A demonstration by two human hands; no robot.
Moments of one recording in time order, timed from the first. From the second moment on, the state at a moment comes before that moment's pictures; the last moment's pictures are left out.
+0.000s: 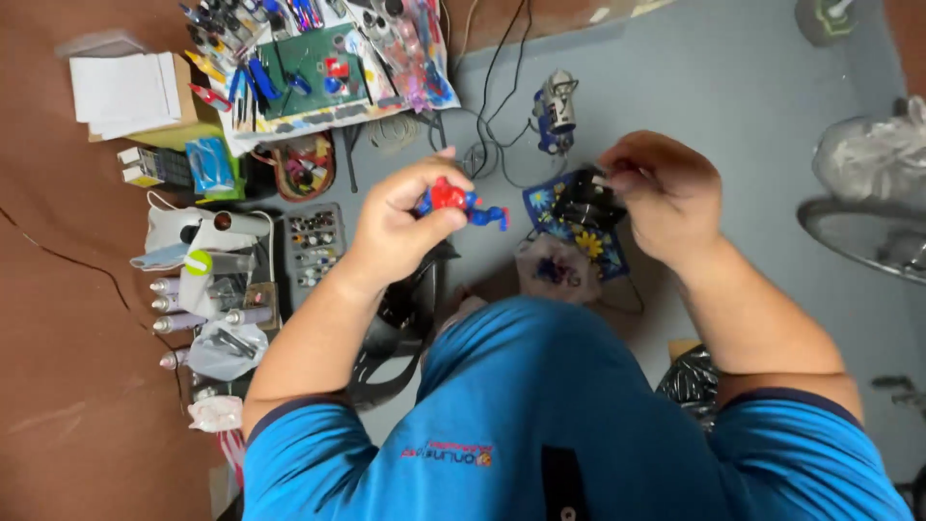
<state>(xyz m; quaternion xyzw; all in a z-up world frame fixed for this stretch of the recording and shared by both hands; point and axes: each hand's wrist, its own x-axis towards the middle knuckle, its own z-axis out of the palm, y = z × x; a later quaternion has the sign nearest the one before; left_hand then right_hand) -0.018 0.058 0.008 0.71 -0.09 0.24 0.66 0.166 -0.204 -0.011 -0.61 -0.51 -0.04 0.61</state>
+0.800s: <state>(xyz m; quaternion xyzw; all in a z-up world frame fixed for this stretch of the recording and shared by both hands) 0.033 0.007 -0.028 0.55 0.07 0.16 0.82 0.136 -0.162 -0.094 -0.48 -0.41 0.17 0.76</state>
